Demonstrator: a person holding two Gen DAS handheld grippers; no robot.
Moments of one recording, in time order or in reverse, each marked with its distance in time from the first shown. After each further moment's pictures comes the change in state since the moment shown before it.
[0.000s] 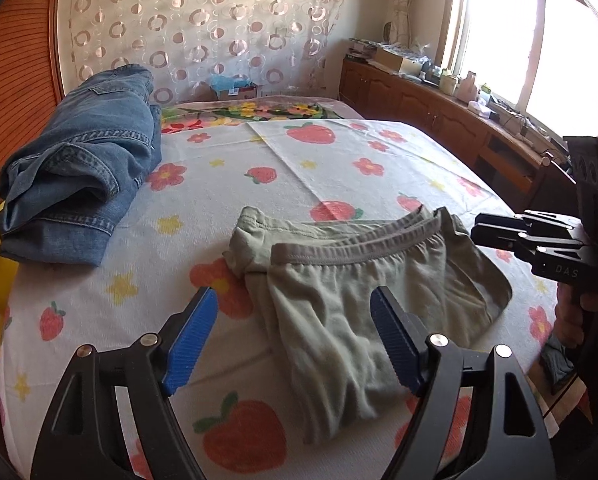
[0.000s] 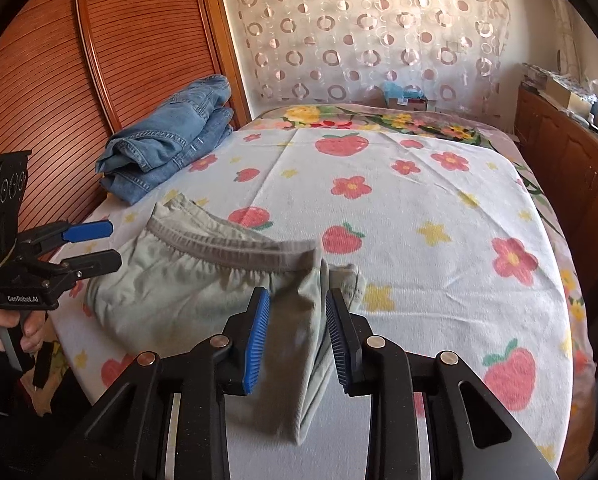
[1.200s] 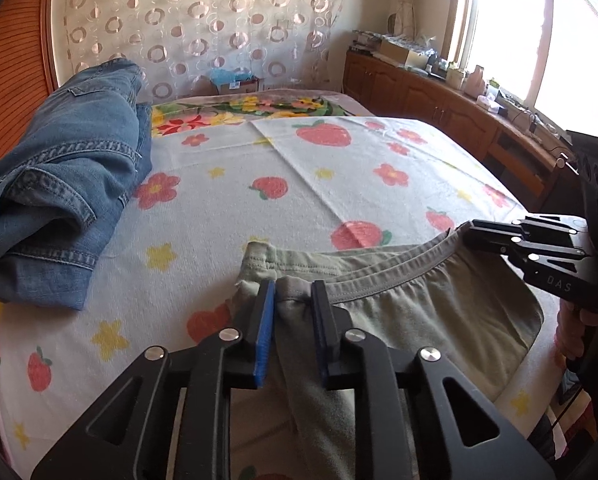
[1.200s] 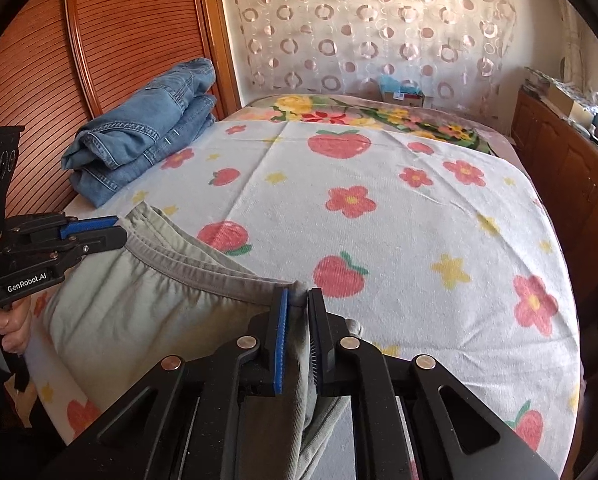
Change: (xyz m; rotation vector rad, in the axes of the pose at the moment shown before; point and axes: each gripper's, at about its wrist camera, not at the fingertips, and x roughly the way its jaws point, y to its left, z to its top) left arm 0.037 0.009 0.025 0.002 0.035 0.012; right arm 0.055 0.002 0.027 -0.027 0.050 -0.061
